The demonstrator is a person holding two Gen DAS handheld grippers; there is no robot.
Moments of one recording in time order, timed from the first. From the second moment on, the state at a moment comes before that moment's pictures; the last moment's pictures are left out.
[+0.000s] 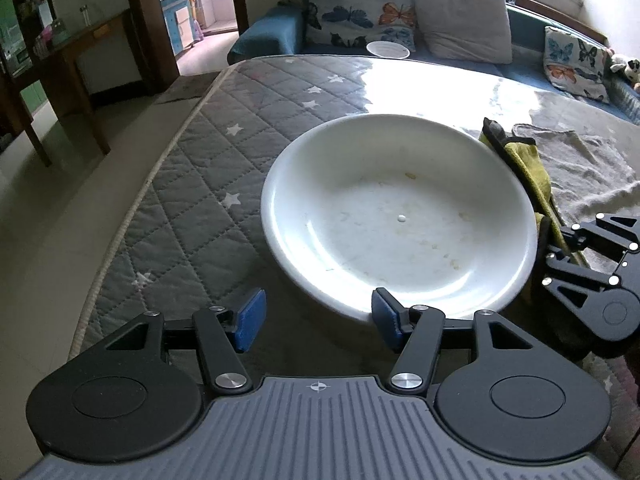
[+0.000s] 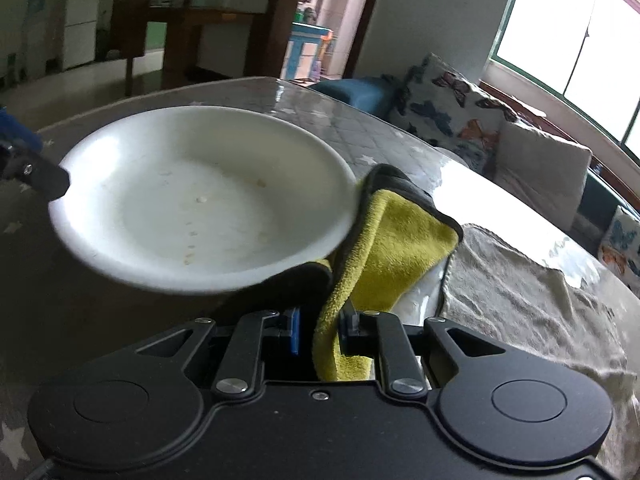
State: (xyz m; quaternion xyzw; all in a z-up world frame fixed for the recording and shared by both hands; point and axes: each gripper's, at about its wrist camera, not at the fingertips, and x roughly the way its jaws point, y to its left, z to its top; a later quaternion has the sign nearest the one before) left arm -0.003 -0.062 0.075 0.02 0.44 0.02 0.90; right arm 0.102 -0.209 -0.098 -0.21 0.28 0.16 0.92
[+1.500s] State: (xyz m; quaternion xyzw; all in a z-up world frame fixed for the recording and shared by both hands) left arm -0.038 -0.082 0.067 -0.01 0.44 0.03 0.90; right arm 0.050 -0.218 -0.073 -0.11 0.27 0.10 0.95
